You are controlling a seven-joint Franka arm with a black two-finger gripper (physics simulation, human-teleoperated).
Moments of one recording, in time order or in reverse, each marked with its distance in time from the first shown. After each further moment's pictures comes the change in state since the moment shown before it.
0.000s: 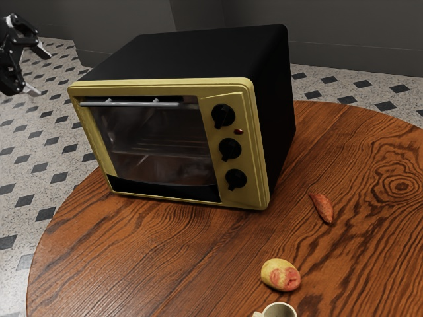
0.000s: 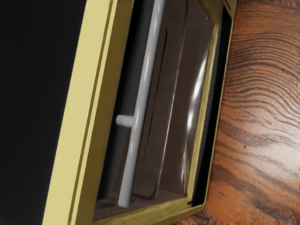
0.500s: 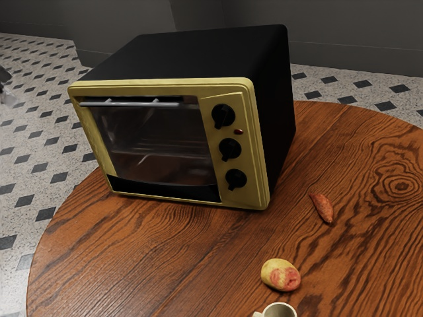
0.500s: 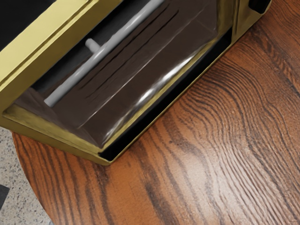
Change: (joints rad) arm 0.009 -0.064 -0.014 -0.005 0.073 -0.186 -0.598
